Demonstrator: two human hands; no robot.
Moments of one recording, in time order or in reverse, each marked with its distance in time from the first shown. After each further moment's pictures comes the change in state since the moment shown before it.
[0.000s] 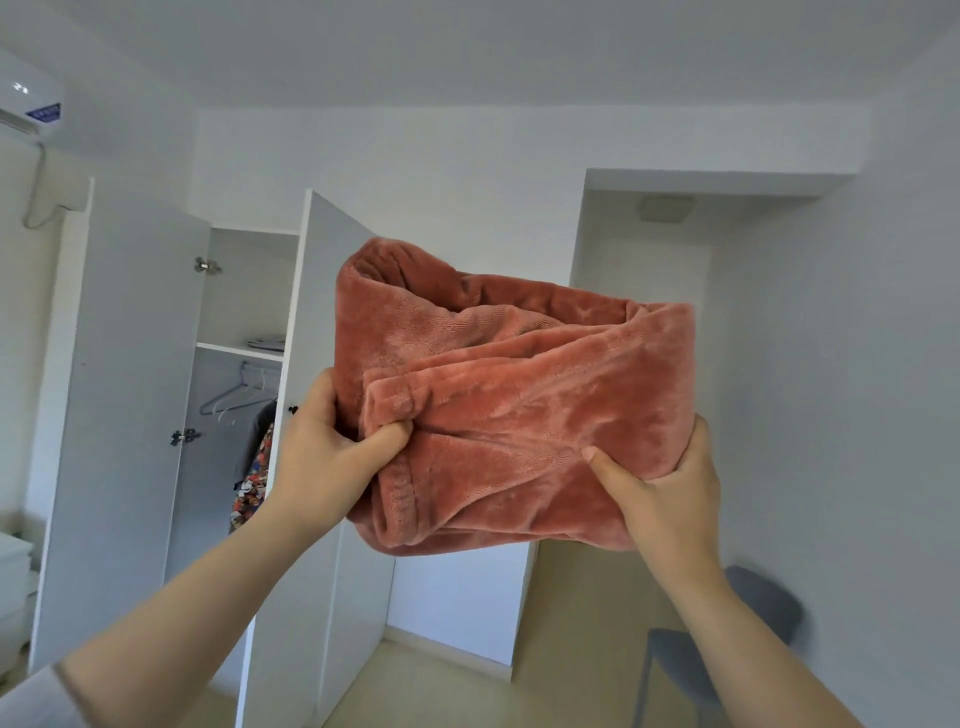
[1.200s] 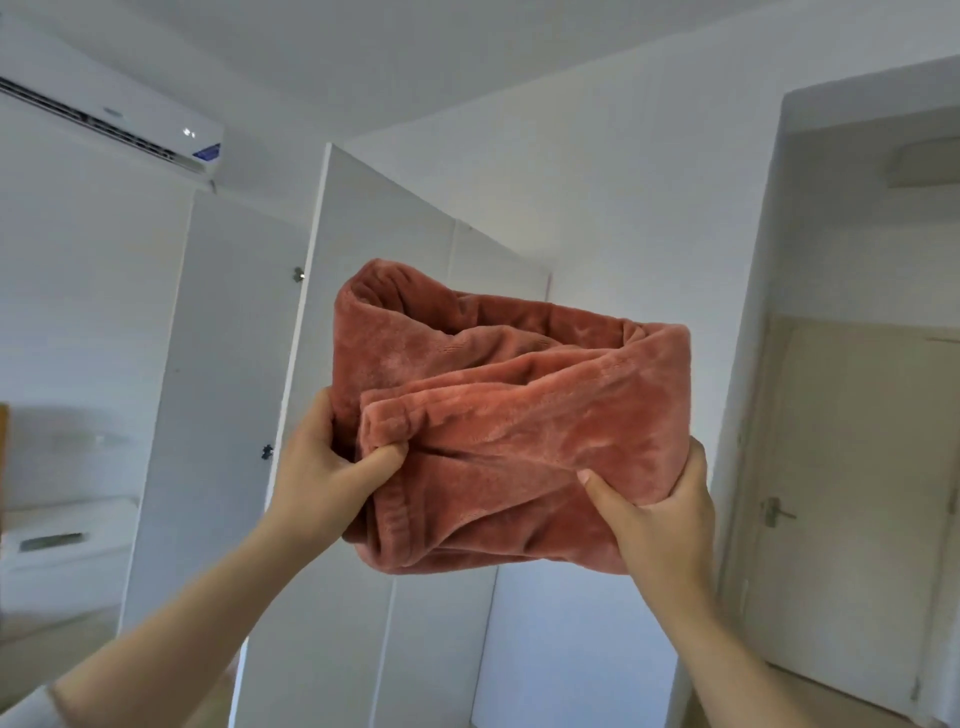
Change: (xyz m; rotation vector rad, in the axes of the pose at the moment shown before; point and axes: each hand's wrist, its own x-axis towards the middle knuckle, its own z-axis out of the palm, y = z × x) left_hand 0.220 -0.288 0.223 0.259 0.280 -0.020; right_hand 0.272 0.378 0.257 0.310 -0.254 -0.024
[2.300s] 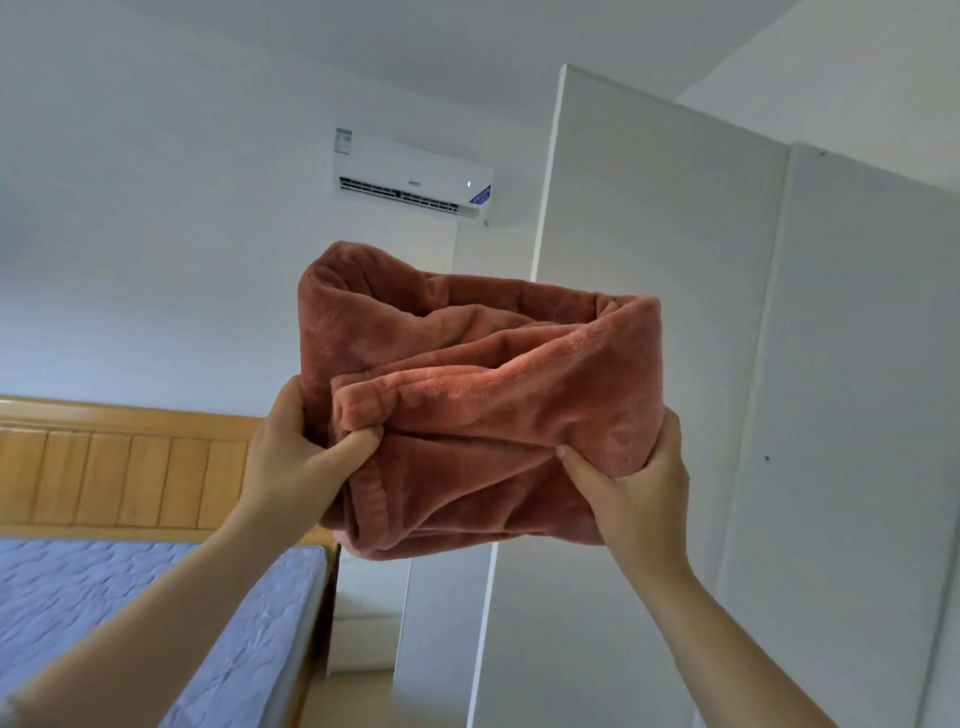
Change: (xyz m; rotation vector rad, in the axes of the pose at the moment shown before) left_hand 0.190 -0.205 -0.145 0.601 0.530 -0.010; right_hand 0.083 0.130 0.470 0.610 -0.396 -0.116
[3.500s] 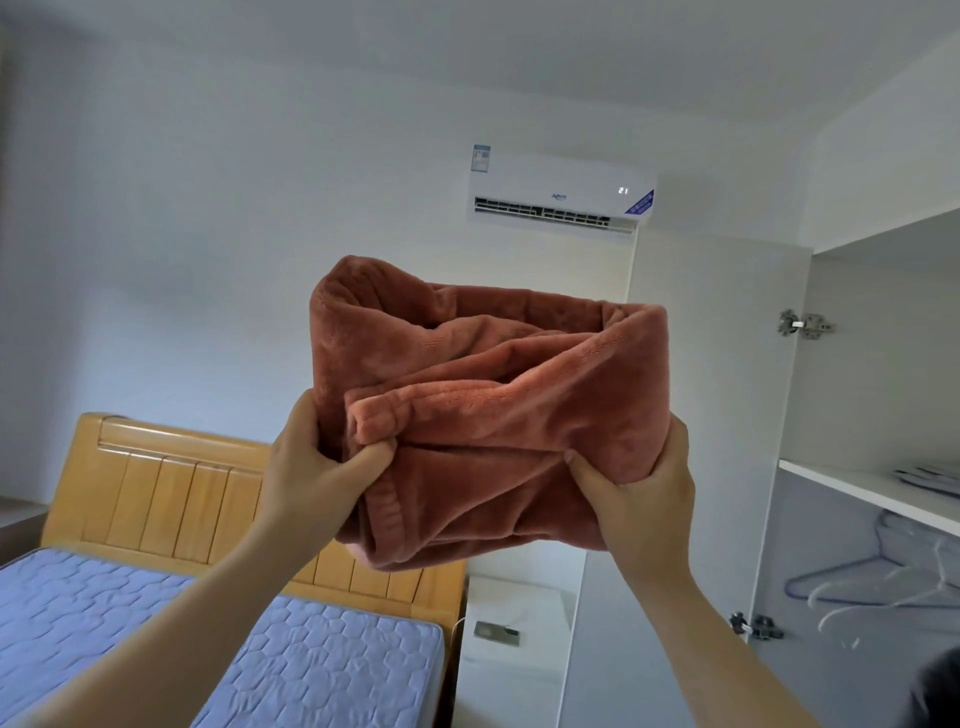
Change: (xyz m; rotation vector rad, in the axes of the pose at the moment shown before) left_hand 0.277 -0.240 -0.062 0.173 0.226 0.031; right_hand 0.114 0.152 0.413 0.198 -0.073 -0.008
